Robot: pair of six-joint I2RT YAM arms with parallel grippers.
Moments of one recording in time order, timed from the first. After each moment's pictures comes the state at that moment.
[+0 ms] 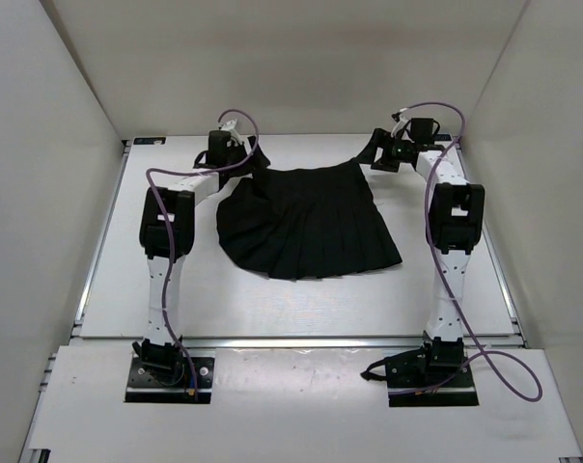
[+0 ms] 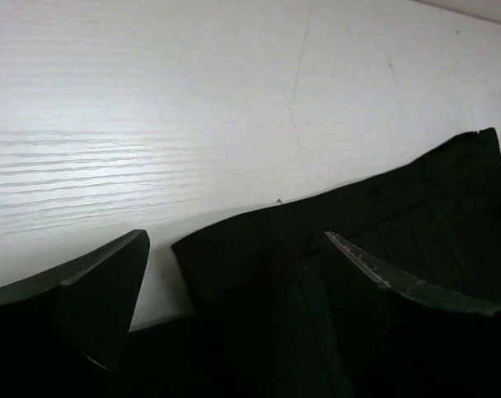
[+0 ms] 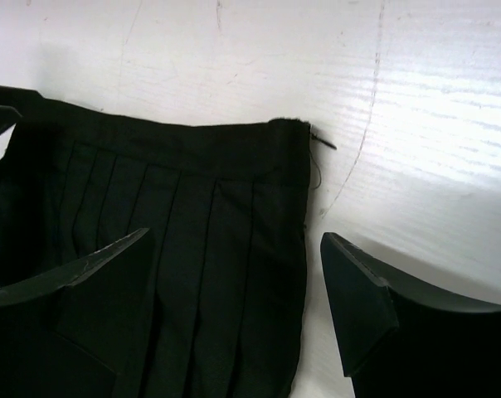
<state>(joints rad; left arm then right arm) -0.20 2.34 1.73 0.10 0.27 -0.43 -0.03 2.42 2.02 -0.31 -0.71 0.26</state>
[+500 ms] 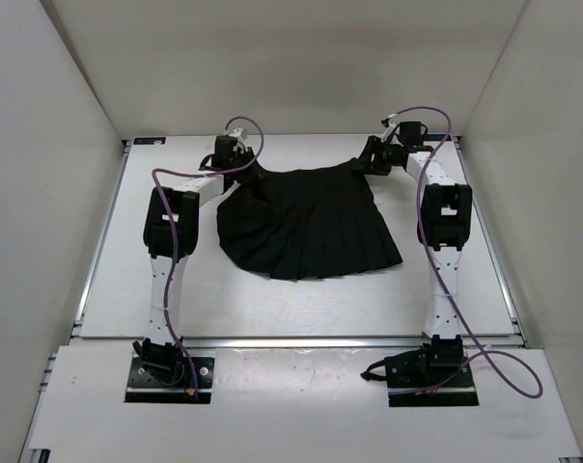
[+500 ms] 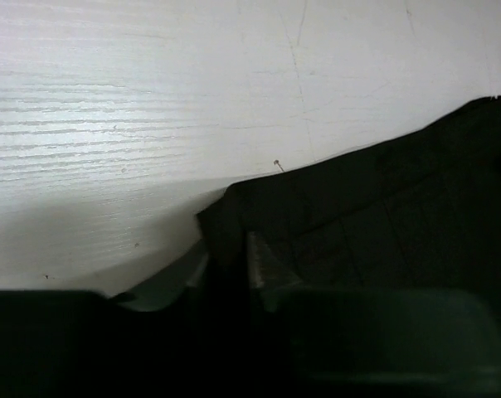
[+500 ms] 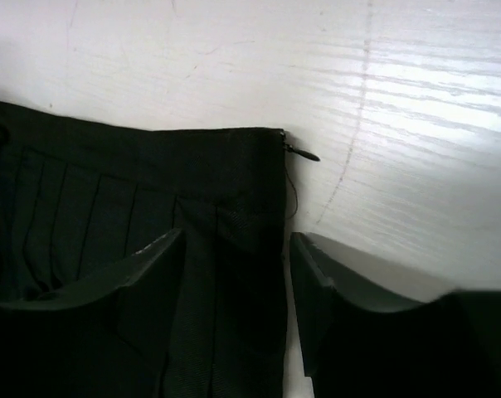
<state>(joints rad) -0.23 2.38 1.76 0.03 0.28 -0.46 0.00 2.54 2.15 -0.38 -0.66 0.23</state>
